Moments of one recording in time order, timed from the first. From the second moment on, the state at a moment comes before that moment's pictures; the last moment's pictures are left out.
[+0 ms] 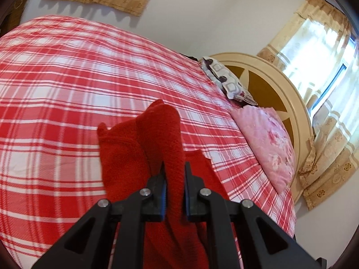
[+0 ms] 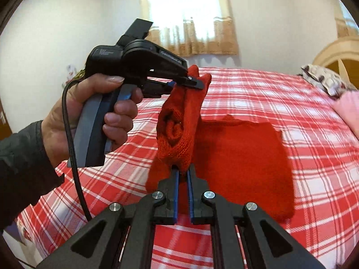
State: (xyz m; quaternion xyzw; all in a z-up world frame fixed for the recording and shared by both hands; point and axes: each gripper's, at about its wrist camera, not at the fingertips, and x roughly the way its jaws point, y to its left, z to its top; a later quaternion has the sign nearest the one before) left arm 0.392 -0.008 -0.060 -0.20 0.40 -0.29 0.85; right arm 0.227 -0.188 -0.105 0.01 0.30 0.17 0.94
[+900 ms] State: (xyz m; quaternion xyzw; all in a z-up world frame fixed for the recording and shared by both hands) left arm 0.361 -0.163 -0.081 0.00 0.40 -0.32 0.86; right arm 0.222 -0.341 -0.158 0.22 0.36 0.07 0.90
